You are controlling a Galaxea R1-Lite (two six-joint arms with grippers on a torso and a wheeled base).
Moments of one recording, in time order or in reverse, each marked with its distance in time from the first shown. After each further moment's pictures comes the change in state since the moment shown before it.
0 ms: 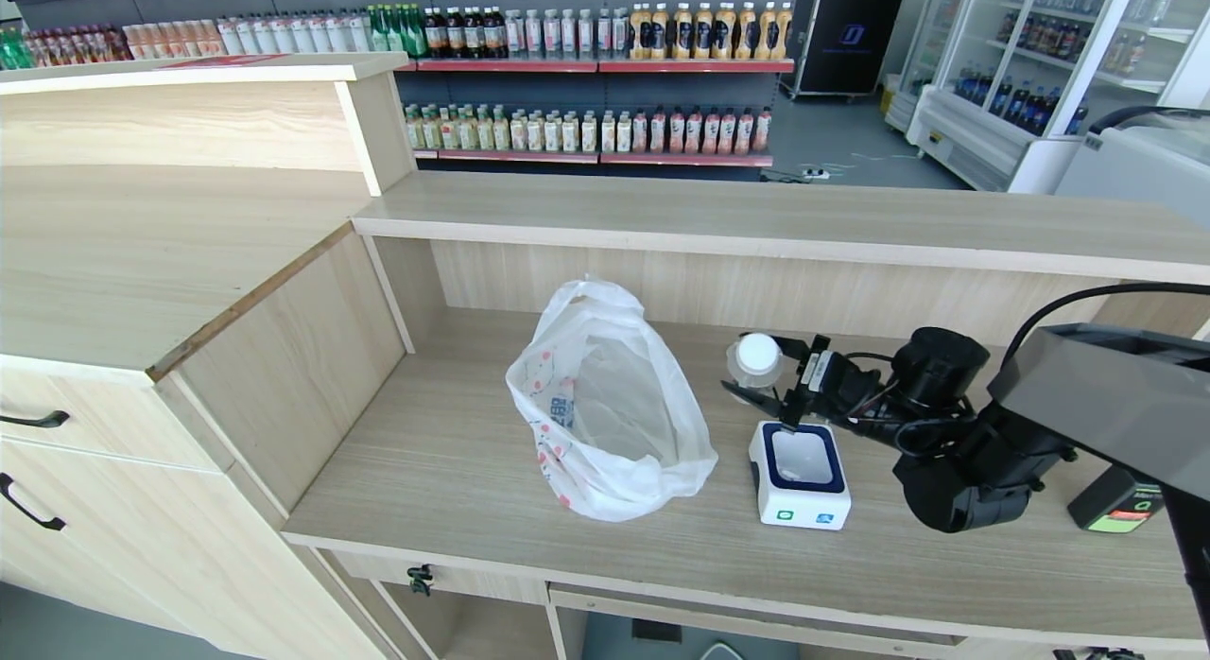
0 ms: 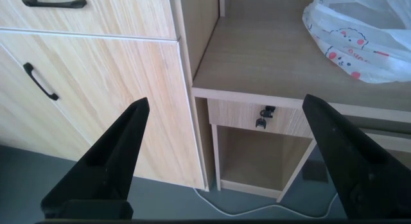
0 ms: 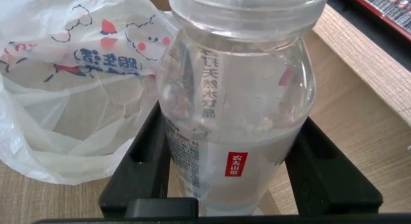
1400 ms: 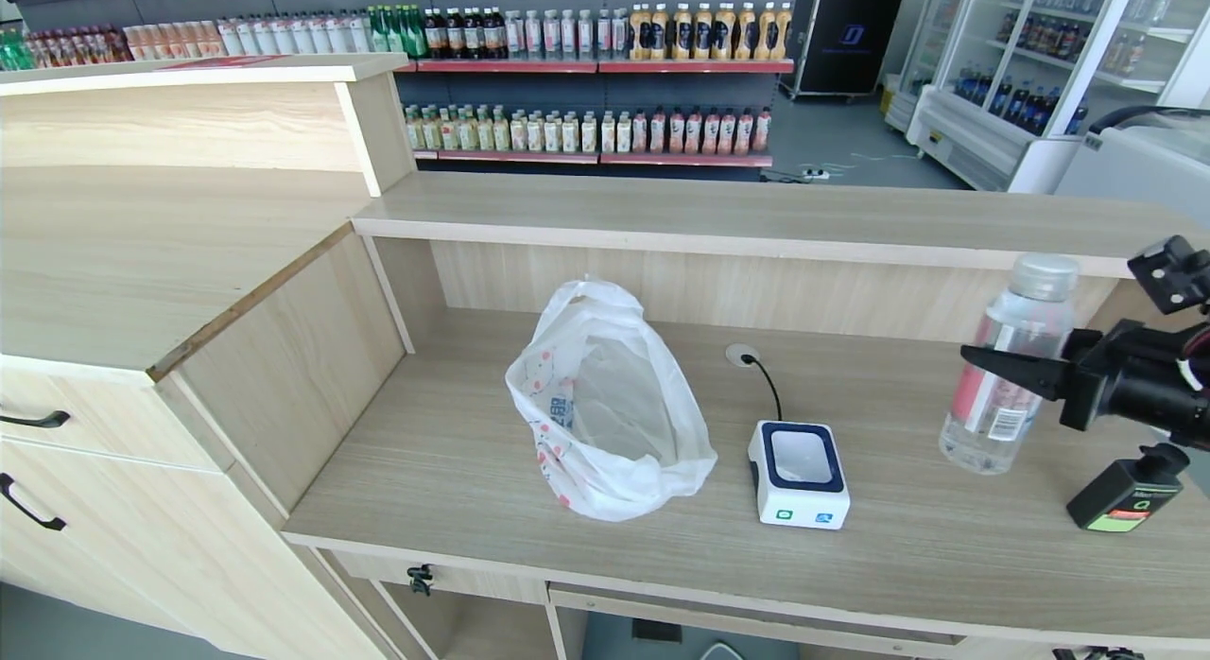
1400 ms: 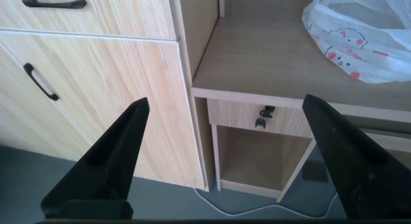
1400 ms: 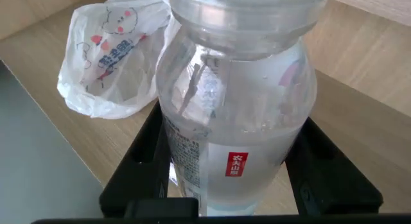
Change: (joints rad) left arm 0.000 0.000 0.000 0.000 0.000 0.000; right arm -0.429 -0.803 0.317 0.836 -0.066 0.482
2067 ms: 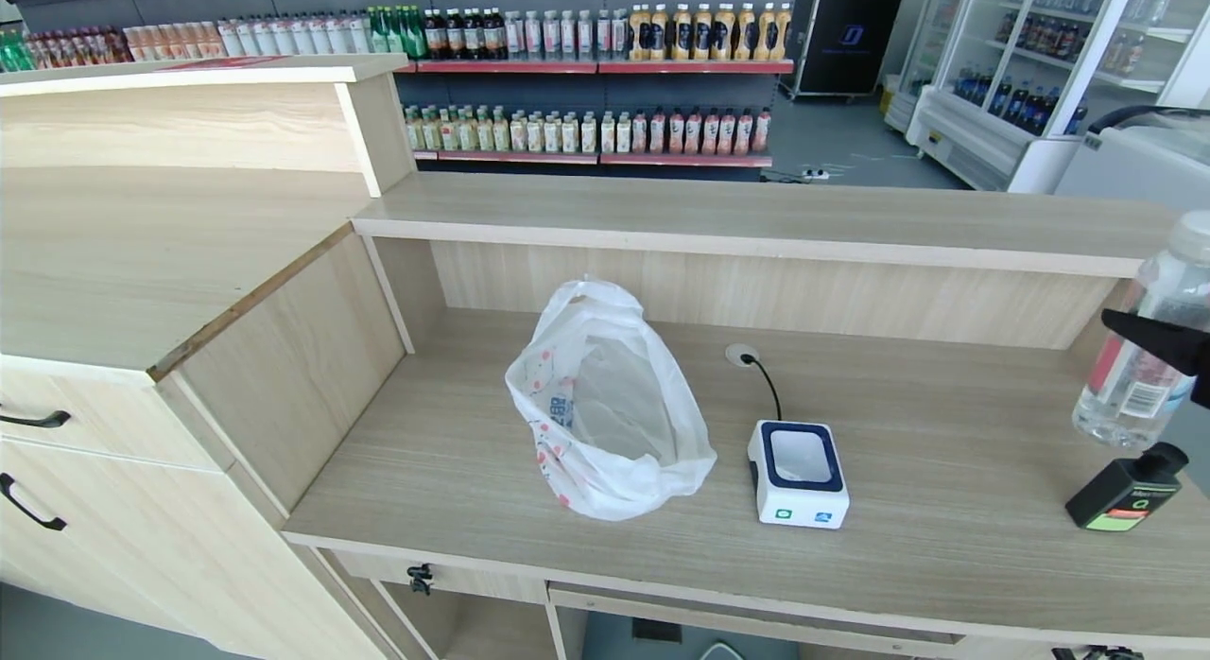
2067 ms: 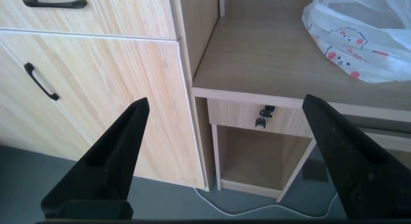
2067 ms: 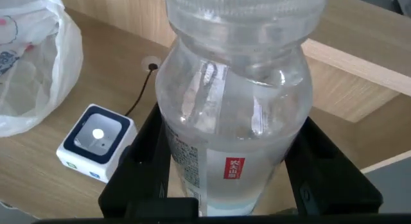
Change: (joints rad) left arm 0.000 0.000 0.000 0.000 0.000 0.000; right arm -0.164 -0.202 -0.010 0.097 -0.183 -0.074
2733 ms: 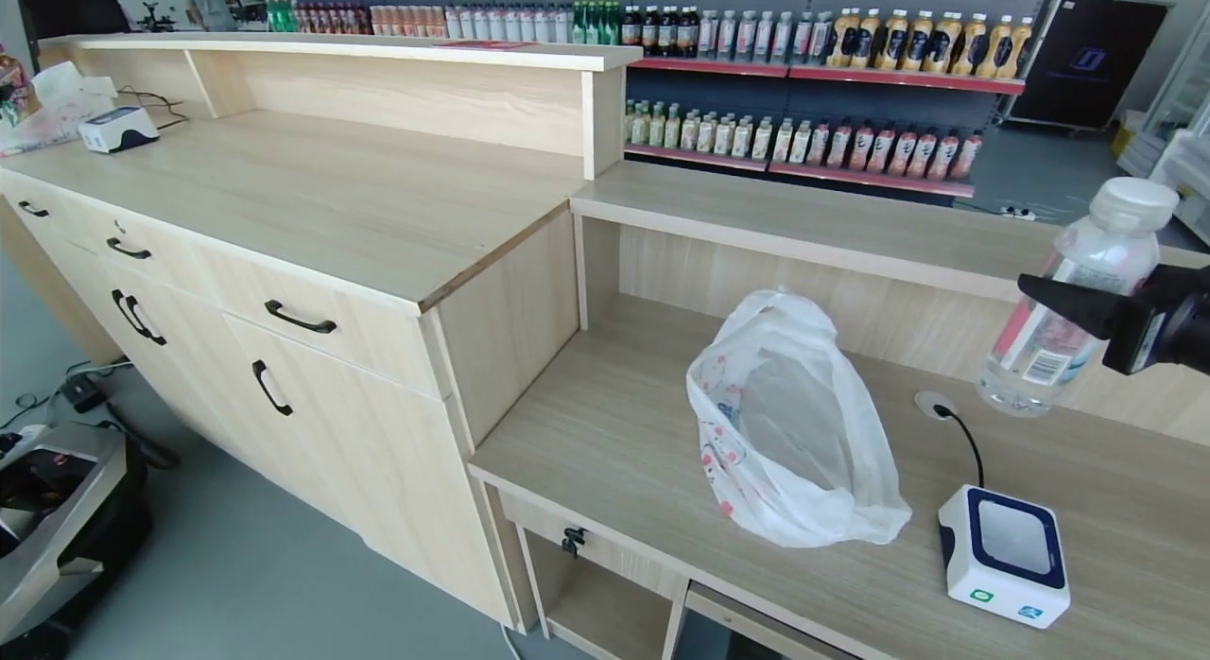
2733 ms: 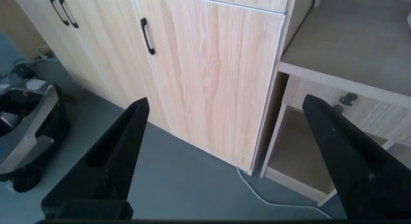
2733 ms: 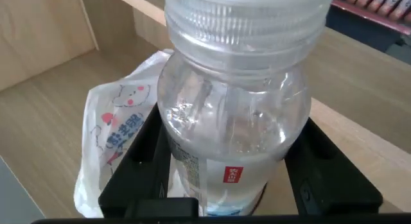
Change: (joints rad) left arm 0.000 0.000 0.000 0.000 0.000 0.000; right arm 0.286 -0.007 -0.039 -0.017 -0.213 0.117
